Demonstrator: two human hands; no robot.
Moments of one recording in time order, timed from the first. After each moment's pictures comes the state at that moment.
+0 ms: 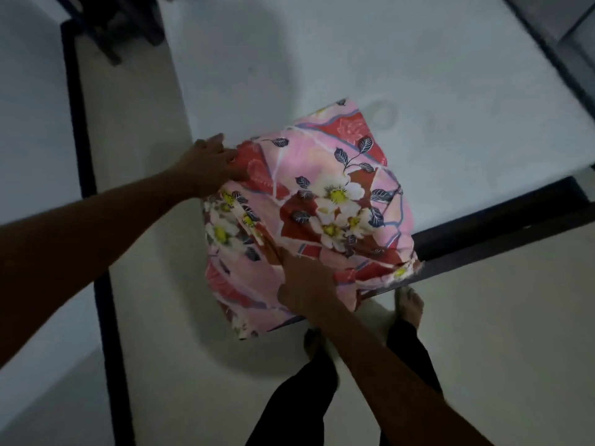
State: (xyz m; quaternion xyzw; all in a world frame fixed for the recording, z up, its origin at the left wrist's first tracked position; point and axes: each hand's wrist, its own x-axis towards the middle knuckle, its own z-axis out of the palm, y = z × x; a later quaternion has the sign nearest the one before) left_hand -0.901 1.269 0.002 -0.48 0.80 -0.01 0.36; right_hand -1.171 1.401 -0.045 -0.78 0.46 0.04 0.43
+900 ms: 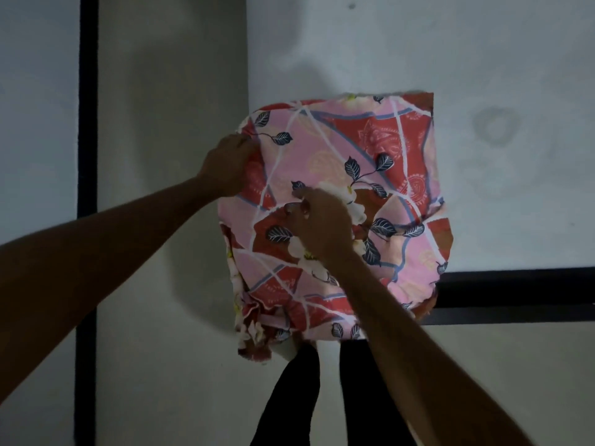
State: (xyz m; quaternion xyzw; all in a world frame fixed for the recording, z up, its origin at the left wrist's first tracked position) left_hand -0.788 1.347 -0.133 -0.78 0.60 0.20 0.03; right_hand -1.033 1.333 -0.126 -0.79 0.46 -0.13 0.38
